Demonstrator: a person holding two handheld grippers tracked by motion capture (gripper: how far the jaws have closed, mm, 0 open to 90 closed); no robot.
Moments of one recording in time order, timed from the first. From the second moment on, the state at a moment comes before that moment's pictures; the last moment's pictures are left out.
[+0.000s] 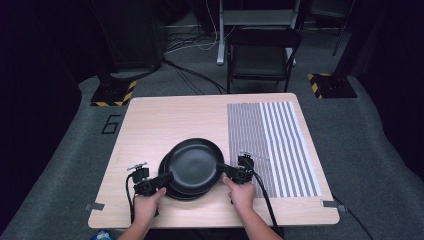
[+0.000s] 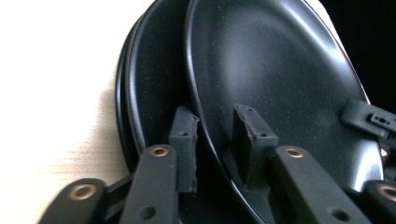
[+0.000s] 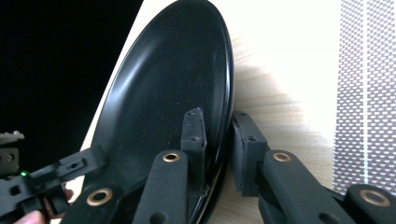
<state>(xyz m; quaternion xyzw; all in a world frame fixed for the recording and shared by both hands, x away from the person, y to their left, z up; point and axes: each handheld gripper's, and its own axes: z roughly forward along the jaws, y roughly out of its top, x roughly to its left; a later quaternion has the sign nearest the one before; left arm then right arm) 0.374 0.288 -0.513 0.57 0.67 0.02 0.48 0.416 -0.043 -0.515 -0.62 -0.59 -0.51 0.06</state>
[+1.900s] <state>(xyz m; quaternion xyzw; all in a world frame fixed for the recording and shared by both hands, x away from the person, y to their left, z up) 0.372 0.290 -0.499 0.56 0.66 0.06 0.50 0.409 -0.036 -0.496 -0.60 -0.64 -0.48 0.03</state>
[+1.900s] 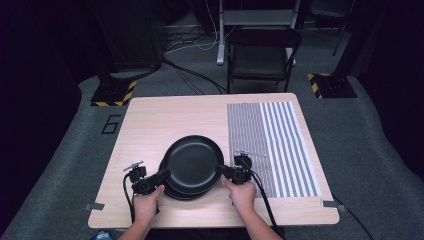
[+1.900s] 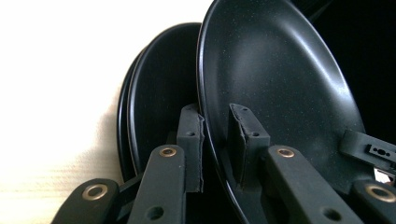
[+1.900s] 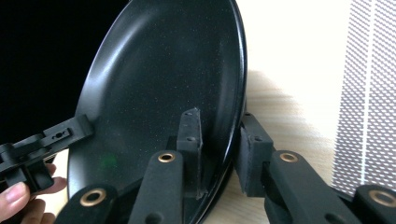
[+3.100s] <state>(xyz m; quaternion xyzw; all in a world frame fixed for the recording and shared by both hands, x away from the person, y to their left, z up) 0.383 0.296 -0.454 0.54 0.64 0.08 0.53 0.418 -0.039 -0.453 -0.58 -0.63 -0.52 0.06</state>
